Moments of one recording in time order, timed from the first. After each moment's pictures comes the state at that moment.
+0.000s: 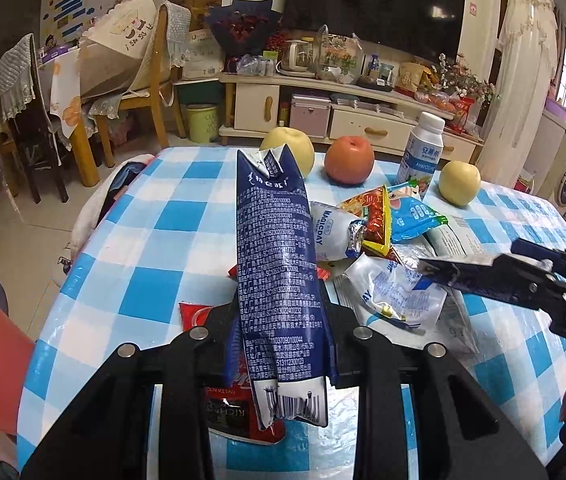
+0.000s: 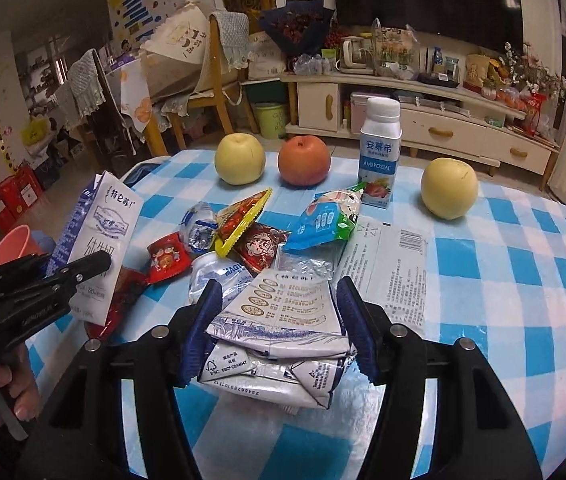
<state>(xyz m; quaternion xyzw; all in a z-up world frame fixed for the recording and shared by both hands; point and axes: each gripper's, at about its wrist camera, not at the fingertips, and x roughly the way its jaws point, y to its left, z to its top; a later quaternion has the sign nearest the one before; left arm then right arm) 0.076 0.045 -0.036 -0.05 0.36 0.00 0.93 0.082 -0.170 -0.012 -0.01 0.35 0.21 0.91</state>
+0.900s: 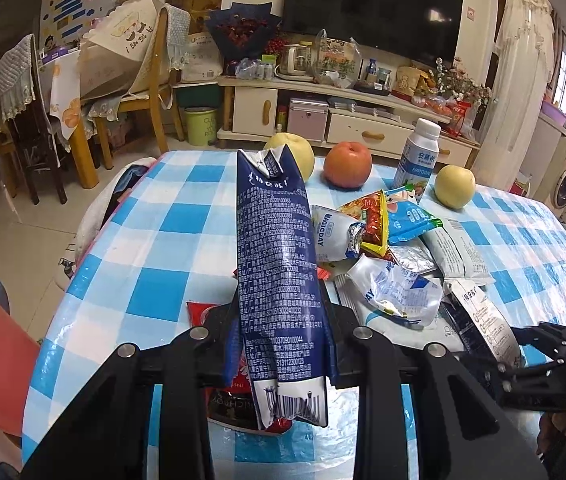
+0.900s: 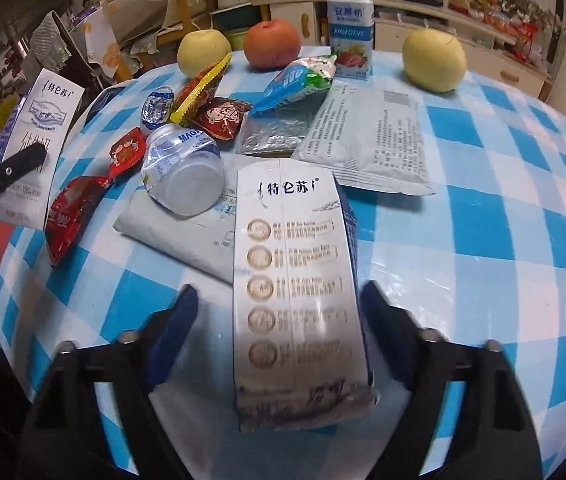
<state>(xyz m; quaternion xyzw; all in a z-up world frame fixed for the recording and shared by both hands) 0.067 0.052 -0.031 -0.05 0.35 0.00 0.94 0.082 -0.180 -0.083 -0.01 0.49 0.18 0.85</state>
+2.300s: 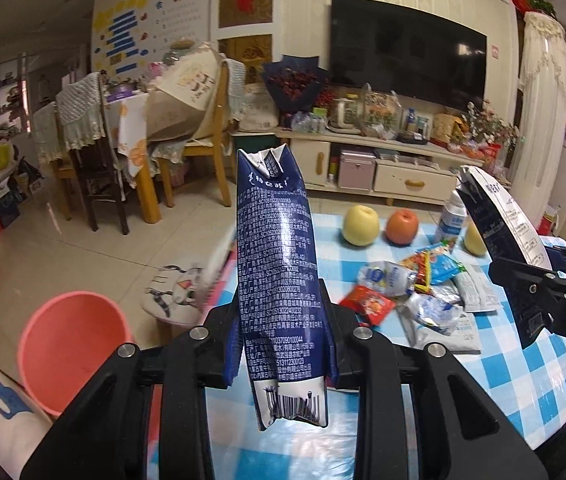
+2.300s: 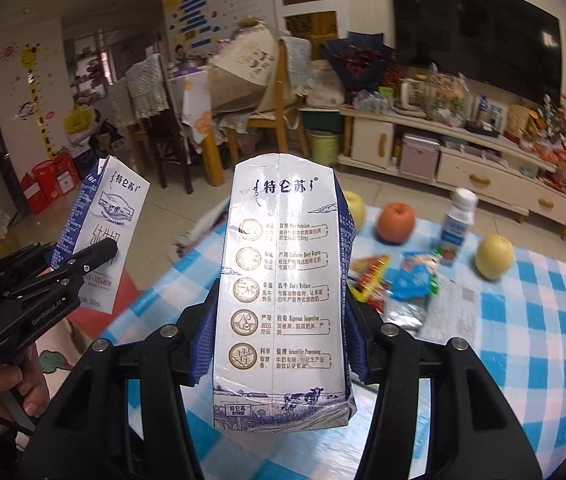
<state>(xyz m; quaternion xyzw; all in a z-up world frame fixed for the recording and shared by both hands) -0.044 0.141 0.073 -0.04 0.28 0.09 0.96 0.007 -0.046 0.100 -0.05 0.31 0.30 0.90</state>
